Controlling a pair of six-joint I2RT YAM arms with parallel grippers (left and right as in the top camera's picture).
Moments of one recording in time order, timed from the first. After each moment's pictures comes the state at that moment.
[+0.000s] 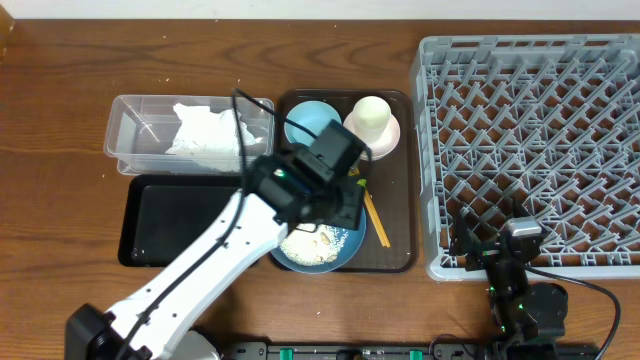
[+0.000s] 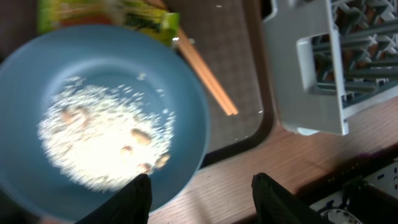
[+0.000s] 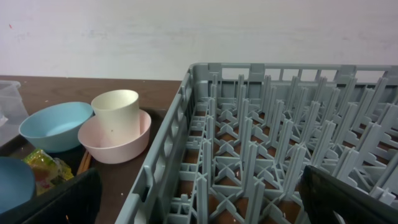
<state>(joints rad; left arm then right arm) -0.74 1.50 1.33 -1.02 0.14 -0.51 0.08 0.02 0.01 -0.06 -0.08 0.05</state>
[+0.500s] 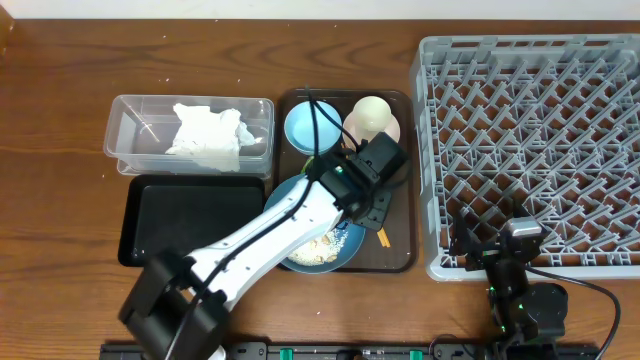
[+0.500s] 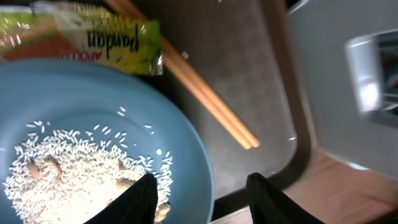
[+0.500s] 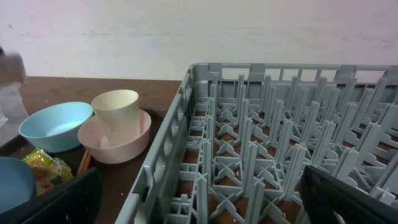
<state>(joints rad) -0.82 1.73 1.33 -0.89 0.04 -0.46 0.08 0.02 0.01 -0.06 -0.08 0.05</state>
